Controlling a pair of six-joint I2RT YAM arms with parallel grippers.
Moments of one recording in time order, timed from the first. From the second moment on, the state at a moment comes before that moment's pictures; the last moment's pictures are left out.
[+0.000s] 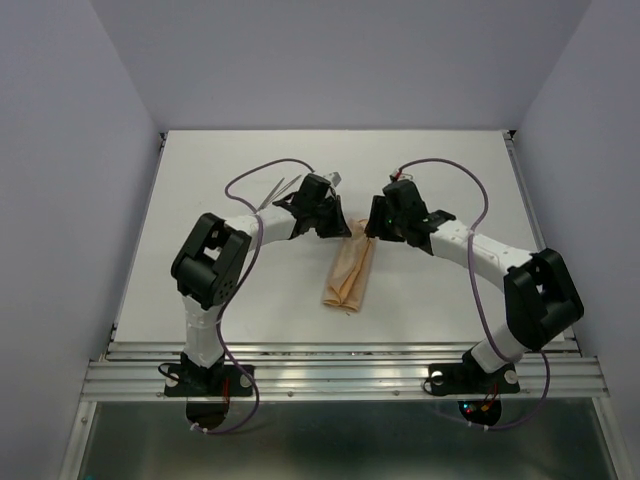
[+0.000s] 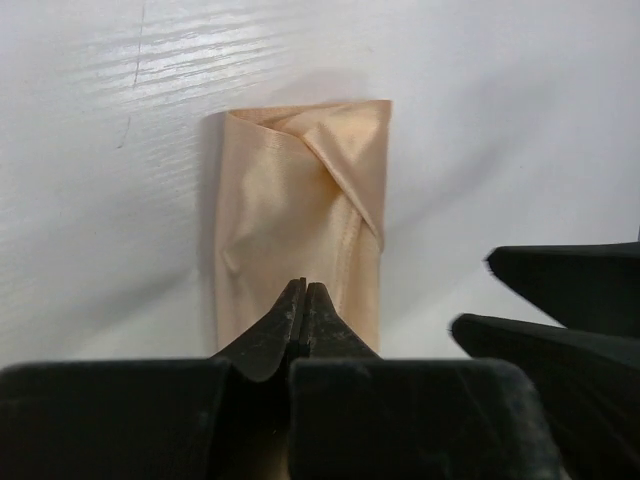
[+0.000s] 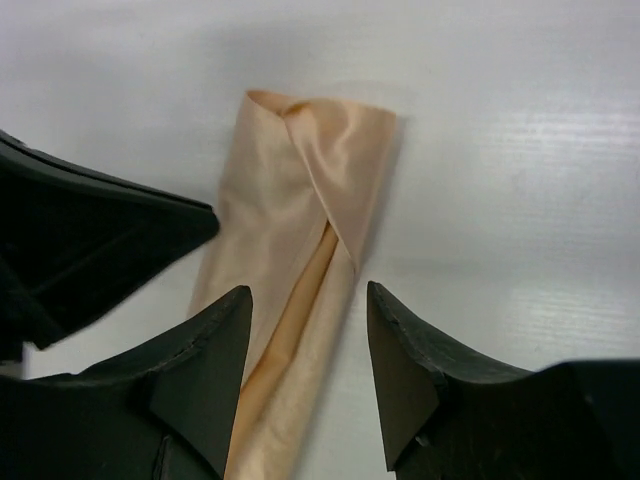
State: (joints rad) left arm -0.61 1.97 1.25 -0.06 0.31 -0.65; right arm 0.54 1.57 1.05 -0.25 0.15 0.58
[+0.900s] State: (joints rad) left arm -0.90 1.74 1.20 -0.44 -0.12 -0.47; right arm 0.54 1.52 0.64 0.05 -0.19 0.85
